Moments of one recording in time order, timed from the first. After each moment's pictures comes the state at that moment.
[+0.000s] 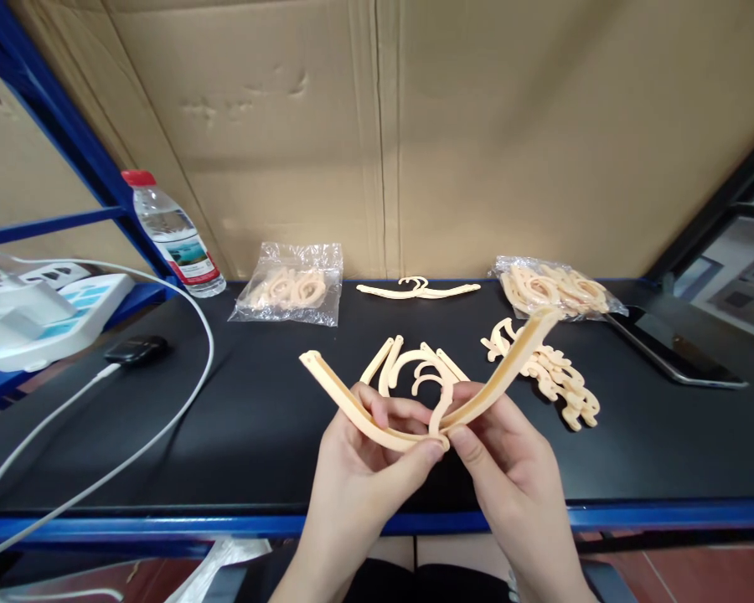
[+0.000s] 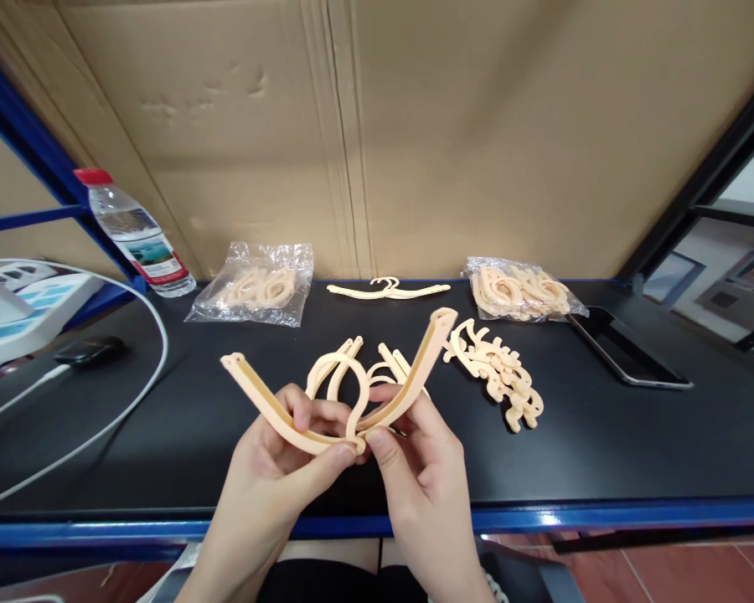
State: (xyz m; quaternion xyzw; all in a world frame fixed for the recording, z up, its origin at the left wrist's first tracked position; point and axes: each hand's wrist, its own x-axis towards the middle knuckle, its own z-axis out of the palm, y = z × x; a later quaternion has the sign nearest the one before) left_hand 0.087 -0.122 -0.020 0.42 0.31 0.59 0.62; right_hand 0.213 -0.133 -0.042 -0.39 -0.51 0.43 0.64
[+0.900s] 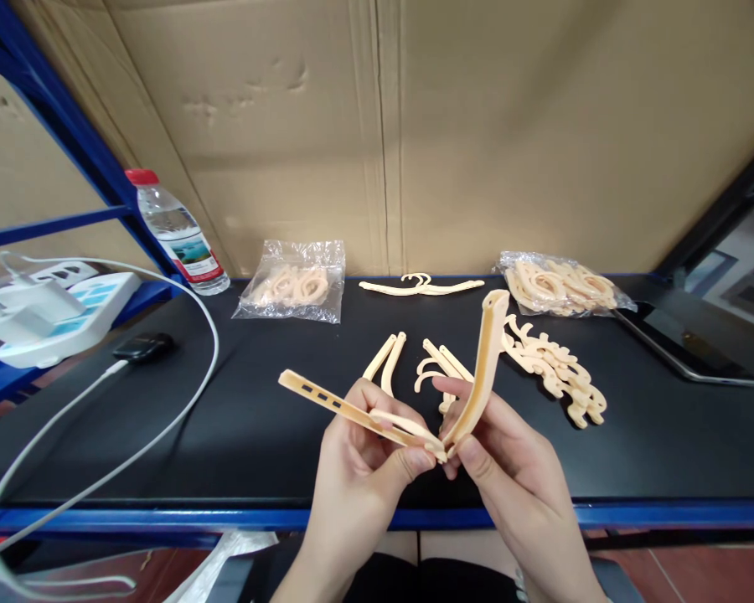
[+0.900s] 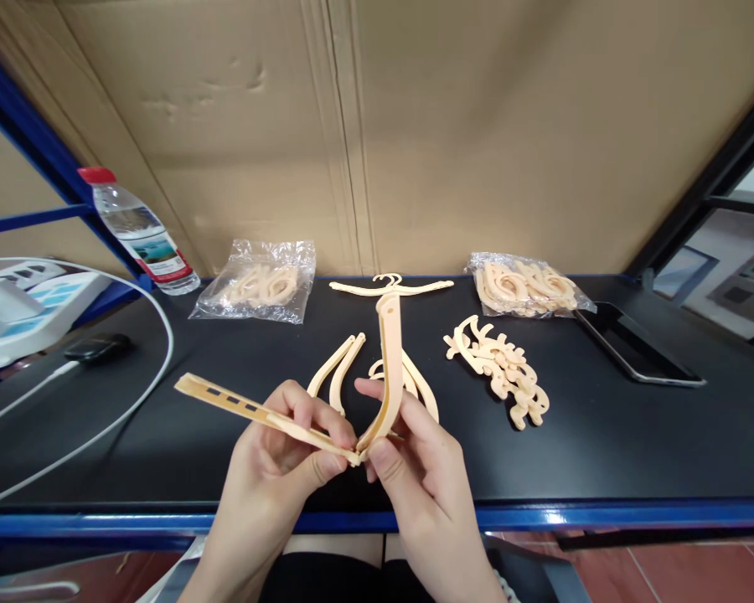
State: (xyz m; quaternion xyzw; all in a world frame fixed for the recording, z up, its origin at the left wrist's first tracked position) left_hand 0.081 -0.116 -0.030 0.47 0.23 0.59 0.61; right_hand 0.221 -0.138 -0.046 -0.37 -0.53 0.48 0.59
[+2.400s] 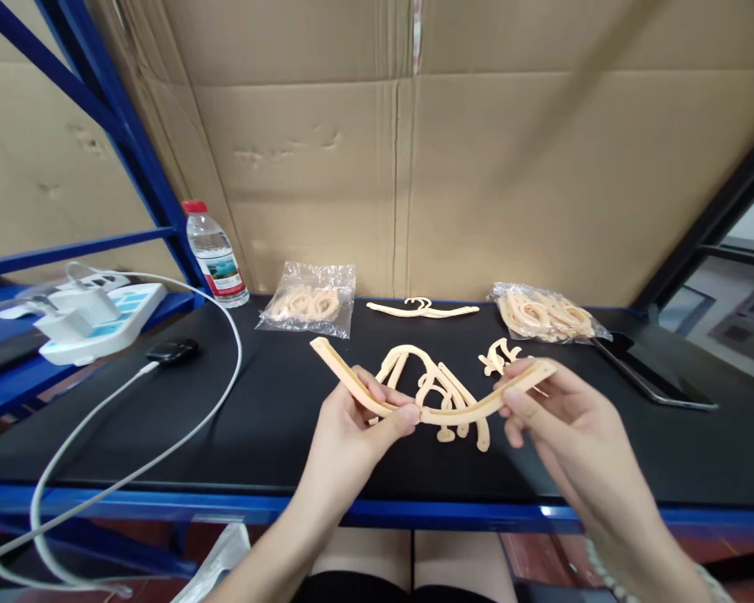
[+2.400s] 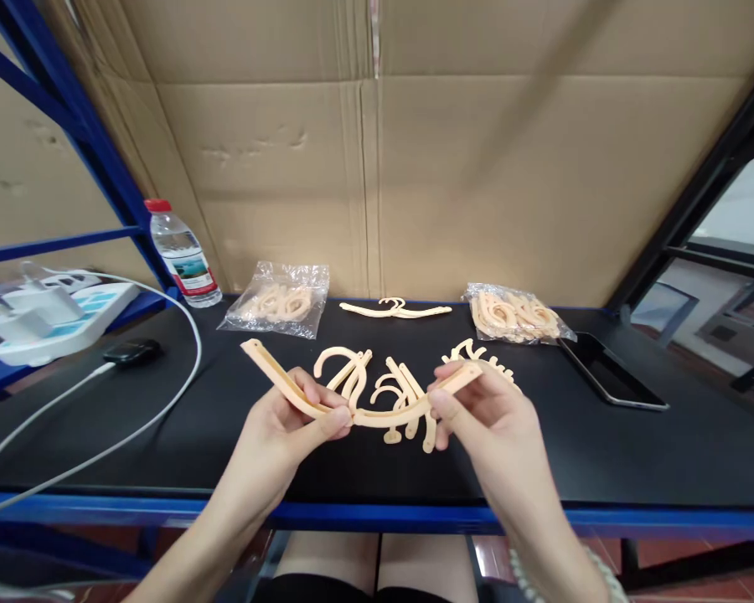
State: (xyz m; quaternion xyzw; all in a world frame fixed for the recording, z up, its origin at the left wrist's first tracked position) left_hand 0.061 -0.106 -0.011 0.48 0.36 0.57 0.56; right_hand 0.264 -0.120 -0.012 -0.40 -0.50 0.41 0.65
